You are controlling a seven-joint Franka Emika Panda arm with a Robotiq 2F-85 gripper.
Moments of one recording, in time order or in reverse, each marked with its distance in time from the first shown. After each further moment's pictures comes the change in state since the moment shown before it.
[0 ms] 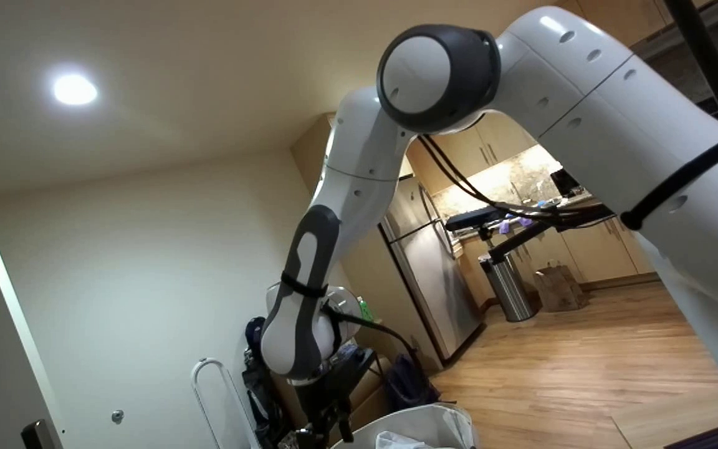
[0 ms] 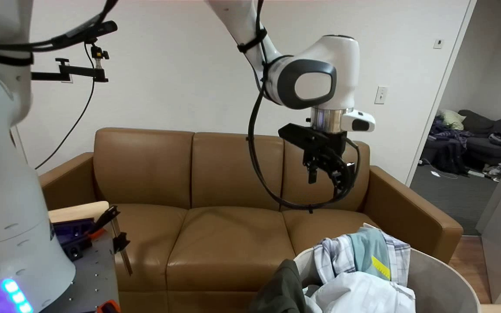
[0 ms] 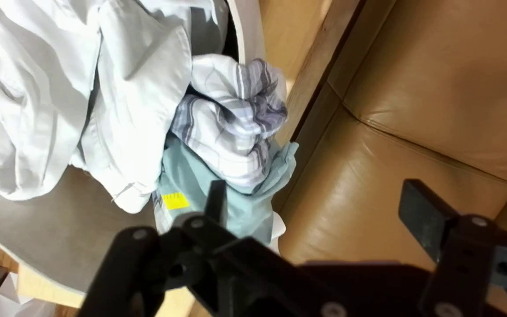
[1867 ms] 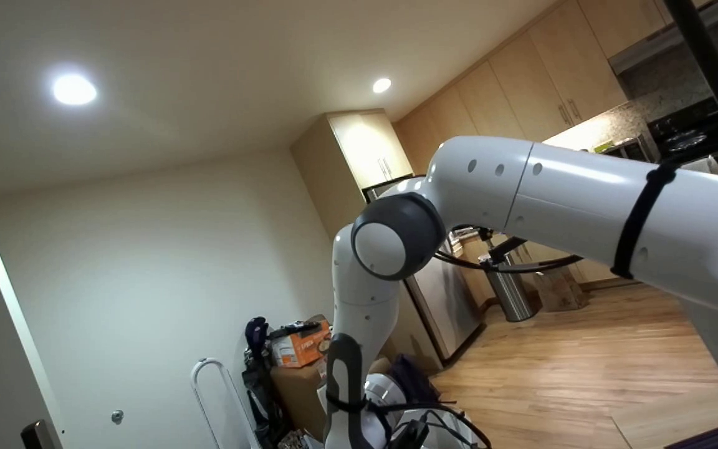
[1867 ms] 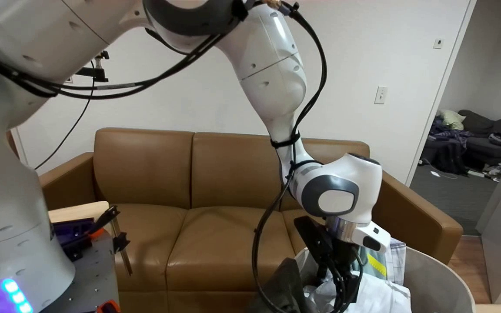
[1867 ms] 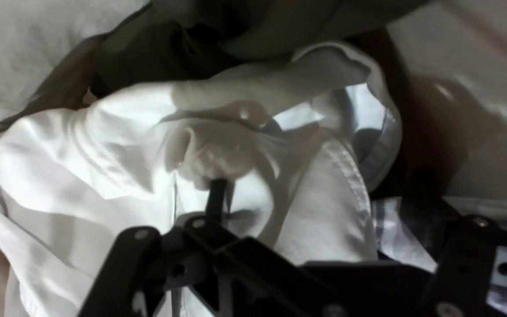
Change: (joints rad) arm -0.106 0.546 -0.040 0.289 -0.030 0.044 0.223
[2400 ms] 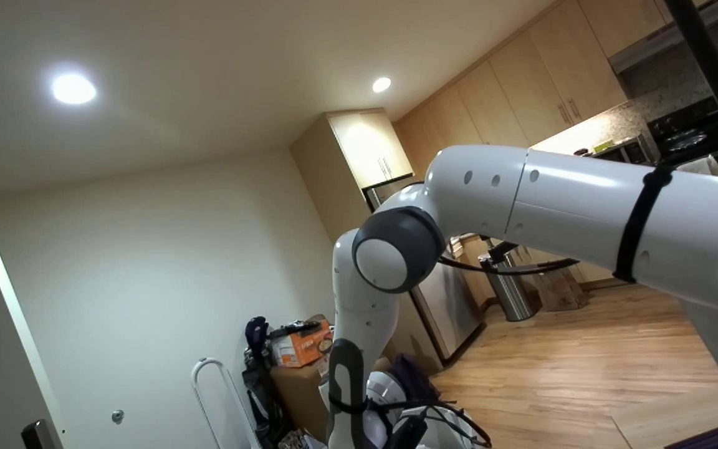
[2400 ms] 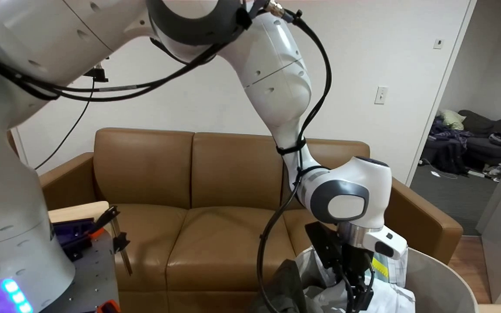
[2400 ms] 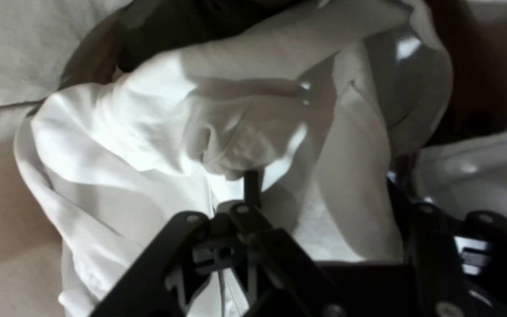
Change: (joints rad) arm 0.018 0.043 -0.059 0.058 0.000 0.025 0.089
